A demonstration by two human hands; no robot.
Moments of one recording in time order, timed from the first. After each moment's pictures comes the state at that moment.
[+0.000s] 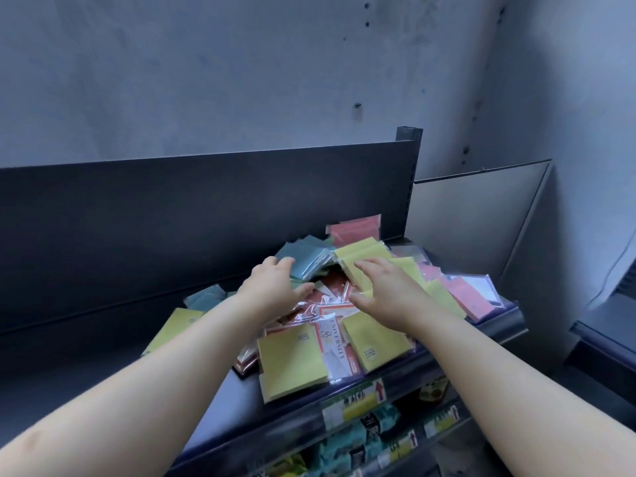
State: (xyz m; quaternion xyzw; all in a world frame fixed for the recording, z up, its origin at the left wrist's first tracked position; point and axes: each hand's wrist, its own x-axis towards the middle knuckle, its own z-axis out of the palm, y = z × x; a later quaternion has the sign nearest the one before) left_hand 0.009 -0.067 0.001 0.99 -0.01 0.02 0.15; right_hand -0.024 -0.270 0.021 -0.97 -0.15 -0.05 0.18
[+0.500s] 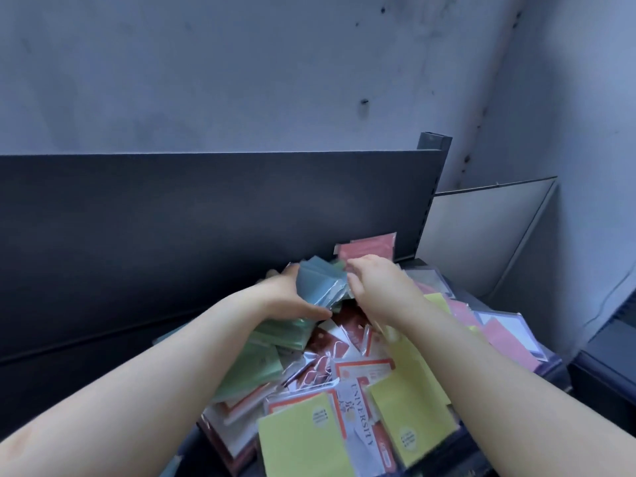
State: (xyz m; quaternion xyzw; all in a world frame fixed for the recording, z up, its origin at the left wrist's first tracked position) left_hand 0.112 -0.045 -0.009 0.96 -0.03 -0.11 0.24; right_hand 0.092 -0.227 0.020 -0.99 -0.11 -0.08 0.11
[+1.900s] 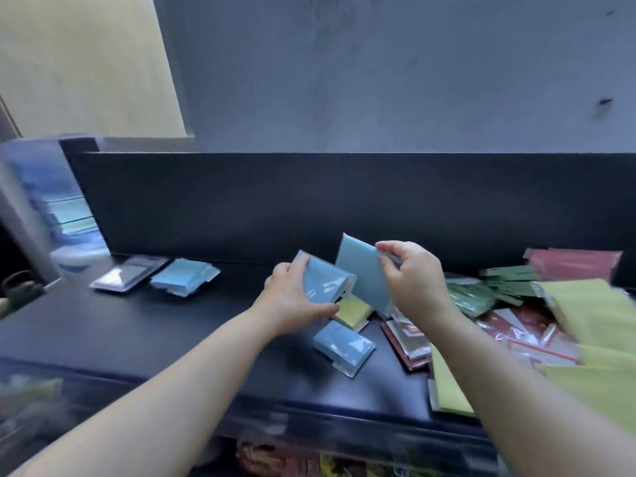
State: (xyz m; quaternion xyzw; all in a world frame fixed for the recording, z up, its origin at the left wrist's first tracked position) left_hand -0.131 0.099 0.005 0.92 0.24 0.12 0.29; right_hand -0.028 -0.065 0.022 -0.82 -0.32 -0.13 0.46
